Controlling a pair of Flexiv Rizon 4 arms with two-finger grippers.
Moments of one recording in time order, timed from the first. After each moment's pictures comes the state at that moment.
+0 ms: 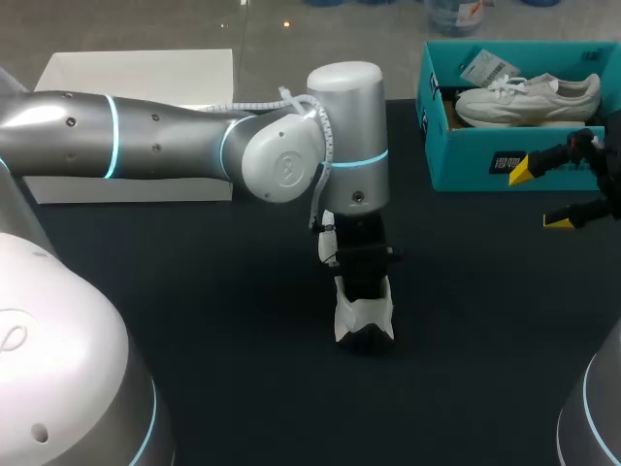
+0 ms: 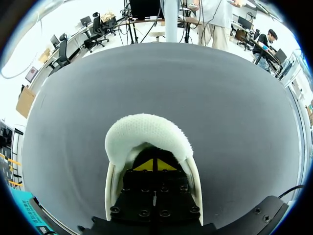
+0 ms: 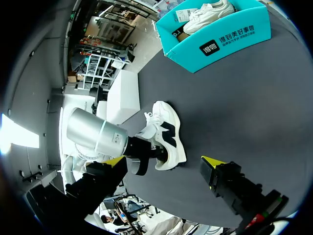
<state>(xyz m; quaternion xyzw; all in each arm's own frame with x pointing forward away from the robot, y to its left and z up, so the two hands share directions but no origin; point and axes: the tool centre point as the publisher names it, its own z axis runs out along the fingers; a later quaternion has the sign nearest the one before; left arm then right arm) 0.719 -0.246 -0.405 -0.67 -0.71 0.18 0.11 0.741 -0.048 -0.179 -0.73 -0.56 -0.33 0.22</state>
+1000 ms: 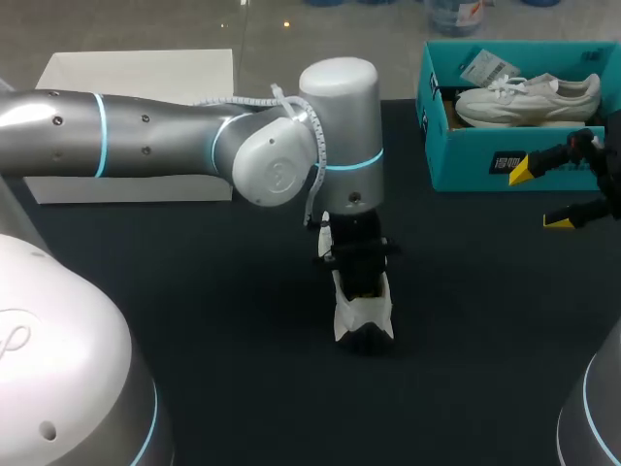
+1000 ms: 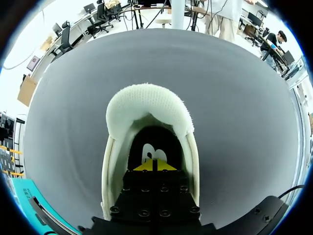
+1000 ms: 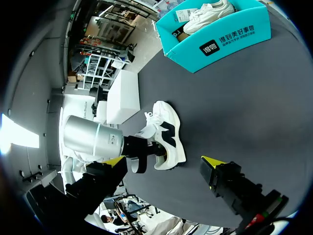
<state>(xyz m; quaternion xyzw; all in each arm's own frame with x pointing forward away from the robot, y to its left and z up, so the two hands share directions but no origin) 0.743 -0.240 -0.404 -0.66 -0.74 0.13 0.06 0.741 -0.048 -0.179 -0.73 -0.56 -0.33 0.22</state>
